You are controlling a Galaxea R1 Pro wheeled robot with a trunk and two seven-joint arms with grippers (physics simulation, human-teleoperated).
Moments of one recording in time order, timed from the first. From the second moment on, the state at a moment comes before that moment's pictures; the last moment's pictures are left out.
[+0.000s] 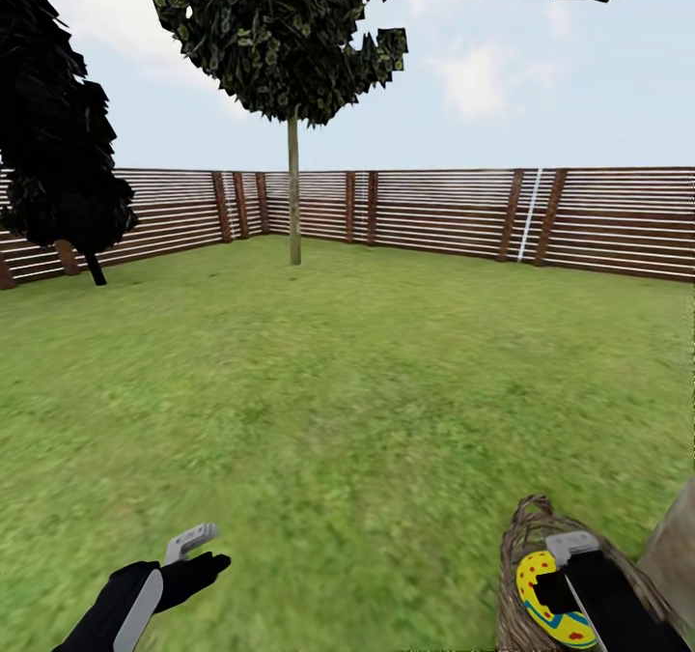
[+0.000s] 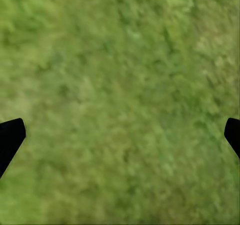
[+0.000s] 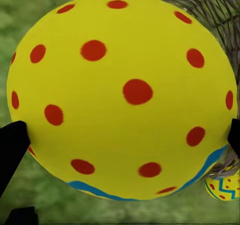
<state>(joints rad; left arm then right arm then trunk) -0.35 0.10 0.15 -0.79 0.33 0.60 -0.05 -0.29 -0.22 -0.08 -1.01 0.26 0.84 0.17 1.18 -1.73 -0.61</state>
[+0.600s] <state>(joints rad) -0.35 0.10 0.15 -0.79 0.33 0.60 -0.06 -0.29 -0.21 -0.08 -1.01 0.26 0.84 0.17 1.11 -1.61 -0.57</state>
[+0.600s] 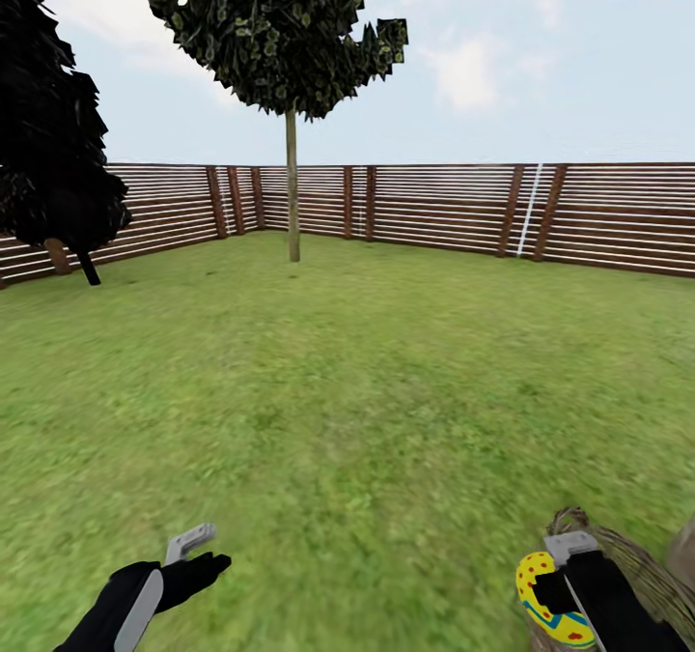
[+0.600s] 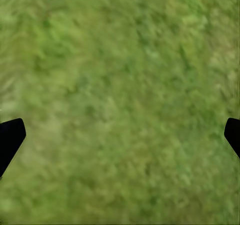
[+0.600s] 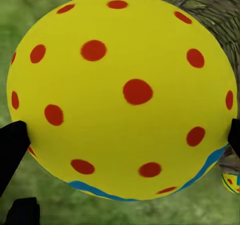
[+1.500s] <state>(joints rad) -0.35 0.10 0.16 -0.79 0.33 0.61 -0.06 -0.29 -0.21 -0.08 -1.01 0.25 0.84 0.17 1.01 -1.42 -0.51</state>
